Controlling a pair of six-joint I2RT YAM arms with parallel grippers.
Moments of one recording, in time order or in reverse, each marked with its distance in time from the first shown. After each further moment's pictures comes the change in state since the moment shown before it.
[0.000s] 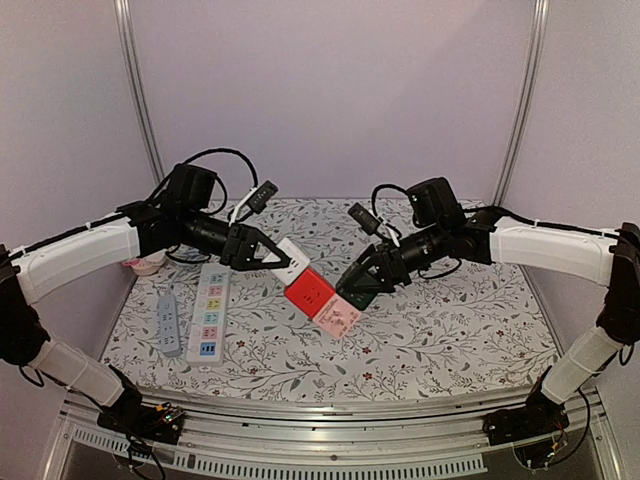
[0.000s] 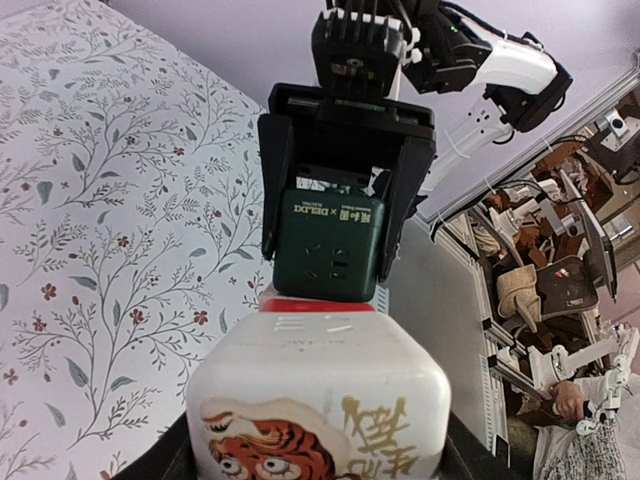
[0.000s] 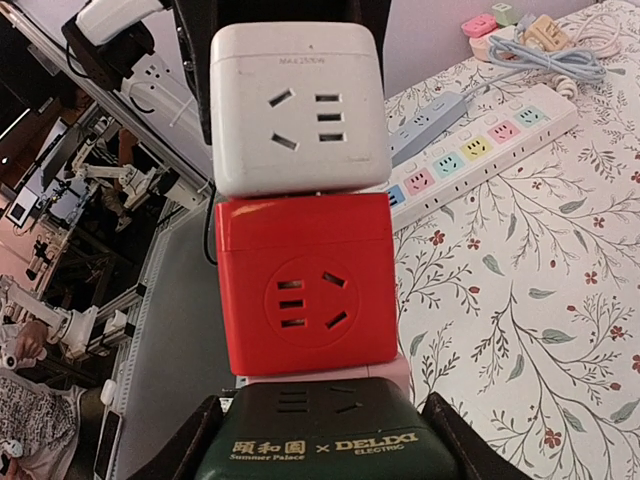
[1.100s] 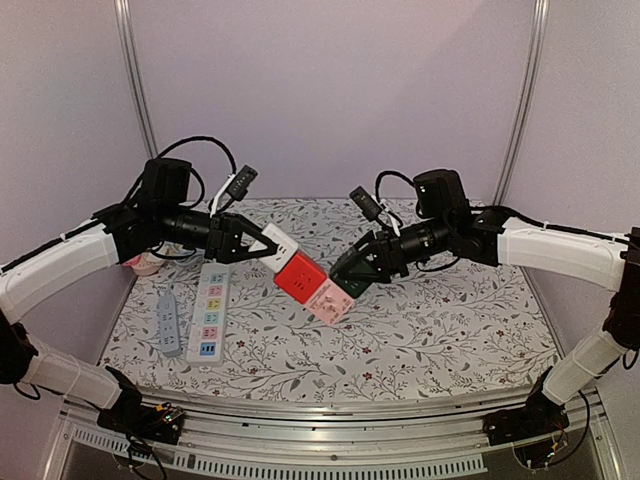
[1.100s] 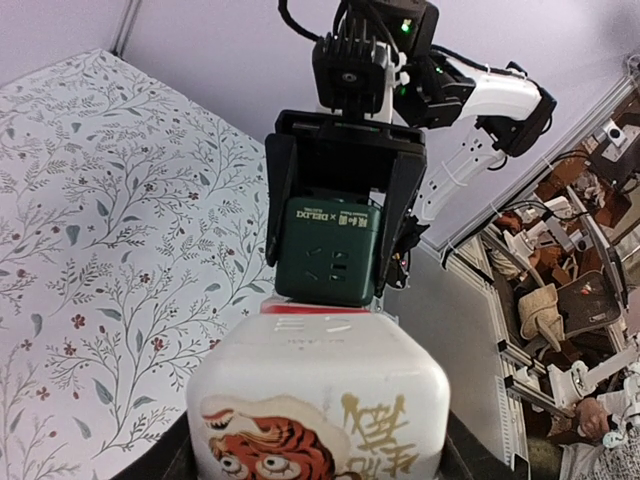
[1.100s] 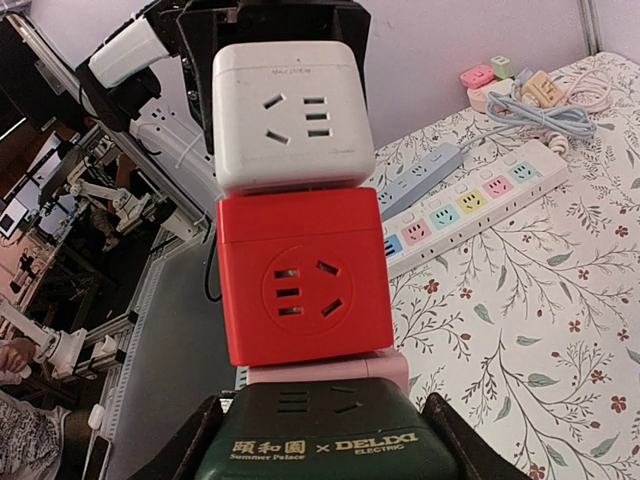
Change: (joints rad) left arm 0.034 -0.126 -0.034 0.055 -0.033 -0.033; right arm 0.014 -0.047 0.003 0.111 0.067 0.077
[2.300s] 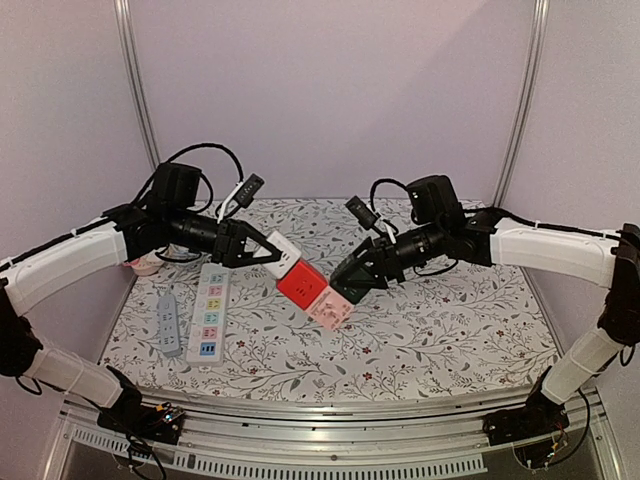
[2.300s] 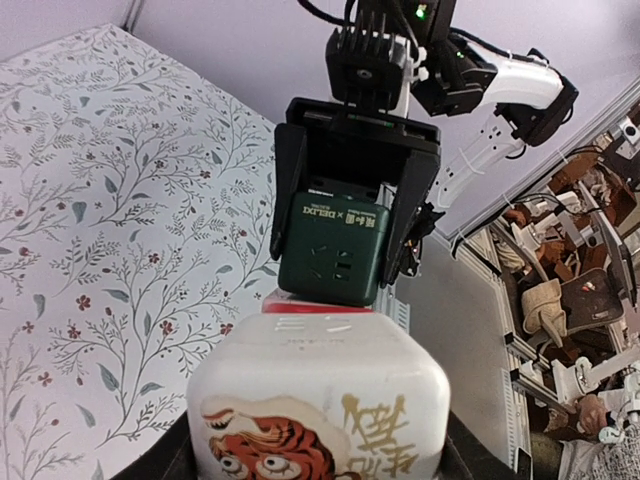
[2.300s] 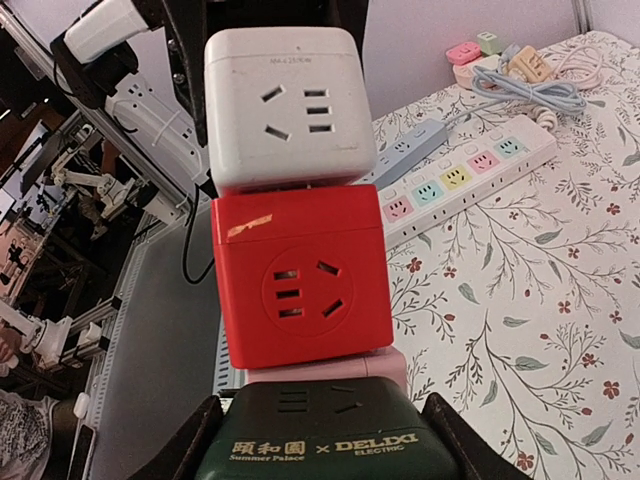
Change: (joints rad) left arm 0.004 0.056 0.001 -0.040 0.000 0.046; right arm -0.002 0.044 0.012 -0.076 0.023 -0.087
